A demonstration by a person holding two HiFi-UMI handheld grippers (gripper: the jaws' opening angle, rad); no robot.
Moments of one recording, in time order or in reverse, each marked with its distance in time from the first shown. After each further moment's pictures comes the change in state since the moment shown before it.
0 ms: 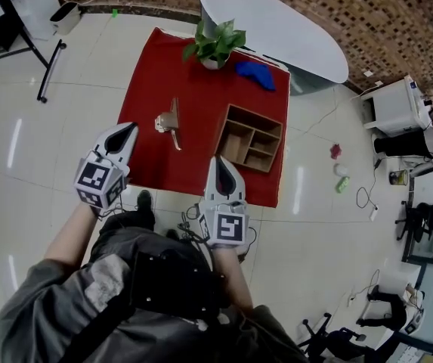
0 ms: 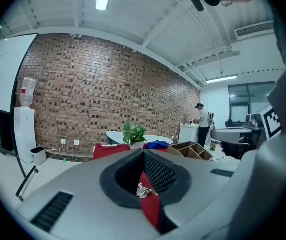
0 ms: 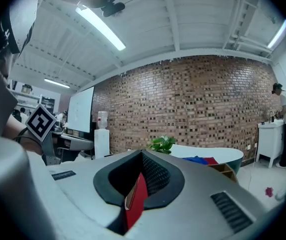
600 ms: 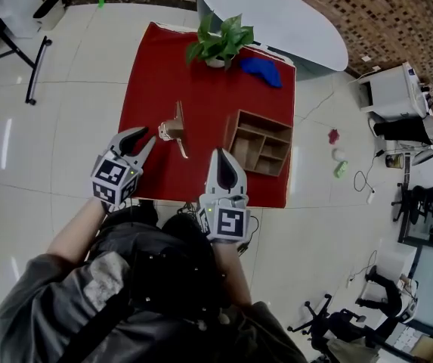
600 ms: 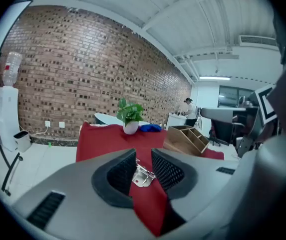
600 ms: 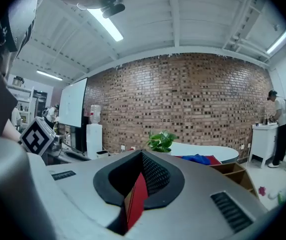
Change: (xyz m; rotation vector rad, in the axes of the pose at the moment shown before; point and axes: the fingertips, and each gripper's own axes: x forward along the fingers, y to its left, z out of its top) left arm 0.072 0.037 -0.071 -0.049 0.163 -0.175; right arm 0.084 0.013 -0.014 0.006 0.045 -0.091
